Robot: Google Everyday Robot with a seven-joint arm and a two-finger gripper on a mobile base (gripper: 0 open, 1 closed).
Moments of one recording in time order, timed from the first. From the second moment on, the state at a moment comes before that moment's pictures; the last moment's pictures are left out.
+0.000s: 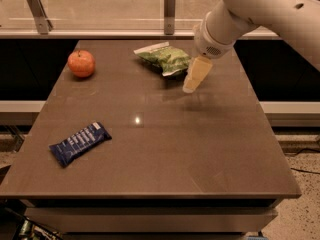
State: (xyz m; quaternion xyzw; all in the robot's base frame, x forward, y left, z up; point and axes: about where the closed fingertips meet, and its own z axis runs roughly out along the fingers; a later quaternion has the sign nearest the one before) arm 0.651 -0.098 0.892 -0.63 0.72 -0.04 0.30
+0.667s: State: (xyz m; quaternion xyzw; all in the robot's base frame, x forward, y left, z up) arm 0.675 -0.071 0.867 -0.63 0.71 -0.02 0.32
